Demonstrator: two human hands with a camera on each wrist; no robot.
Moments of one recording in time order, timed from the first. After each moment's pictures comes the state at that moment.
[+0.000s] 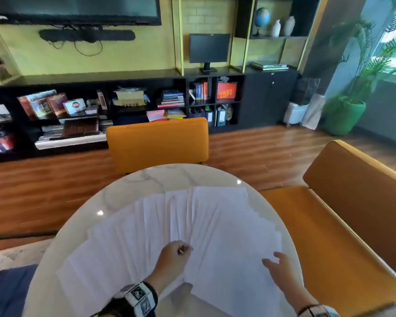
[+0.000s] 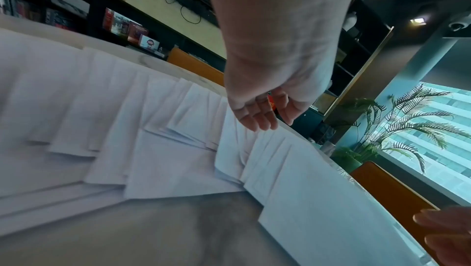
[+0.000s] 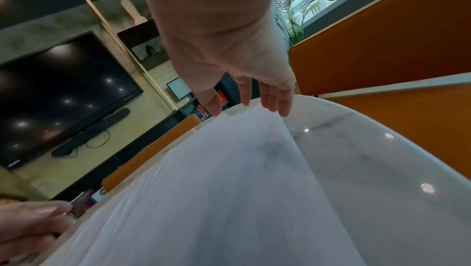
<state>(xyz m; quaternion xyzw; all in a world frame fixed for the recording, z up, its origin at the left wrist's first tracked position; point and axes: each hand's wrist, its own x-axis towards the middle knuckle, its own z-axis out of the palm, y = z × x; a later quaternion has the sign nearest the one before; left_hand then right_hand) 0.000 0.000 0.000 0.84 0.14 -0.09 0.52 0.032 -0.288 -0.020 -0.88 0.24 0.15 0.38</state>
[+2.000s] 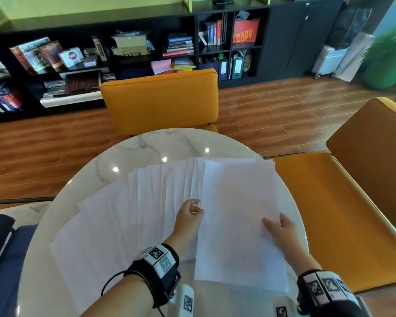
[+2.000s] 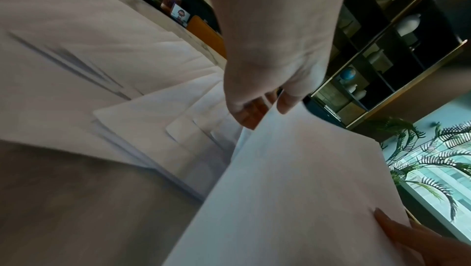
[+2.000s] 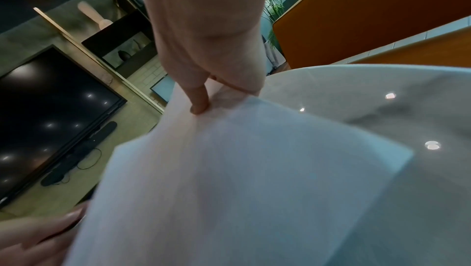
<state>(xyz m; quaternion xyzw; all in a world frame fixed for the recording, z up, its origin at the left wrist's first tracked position) 0.080 -0.047 -0.019 0.75 0.28 -0.08 0.60 0.102 -0.290 -0.025 -0.76 0.20 0.15 0.60</state>
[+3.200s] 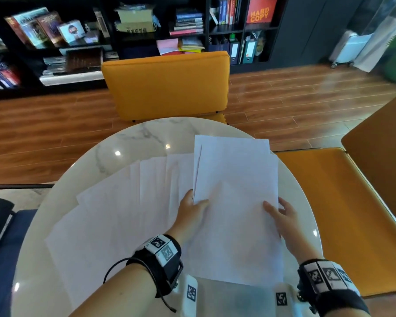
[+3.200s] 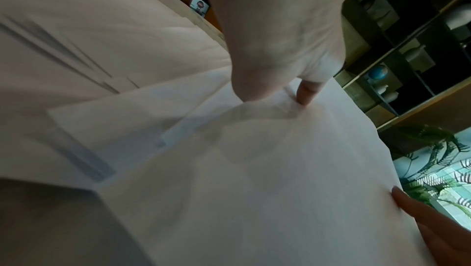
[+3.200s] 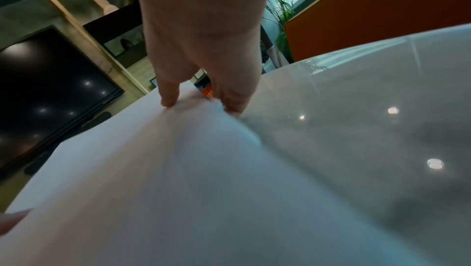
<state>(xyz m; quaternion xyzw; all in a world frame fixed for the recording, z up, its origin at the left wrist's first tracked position) 0.106 -0.033 -0.018 0.69 0.27 -0.04 0.67 0.150 -0.265 -0.033 -0.74 0.21 0.19 0.61</state>
